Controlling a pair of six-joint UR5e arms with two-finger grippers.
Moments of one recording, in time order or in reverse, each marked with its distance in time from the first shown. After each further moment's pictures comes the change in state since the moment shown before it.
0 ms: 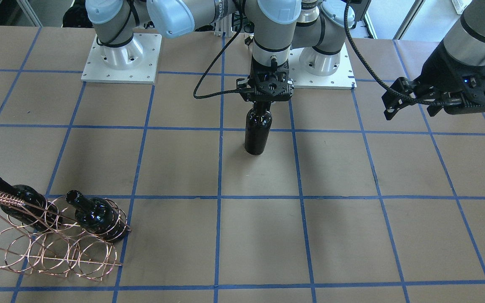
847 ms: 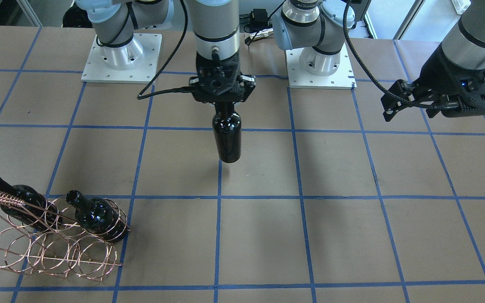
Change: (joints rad) left arm -0.001 -0.006 -0.006 0.002 0.006 0.003; right arm -0.265 -0.133 -0.025 0.135 0.051 -0.238
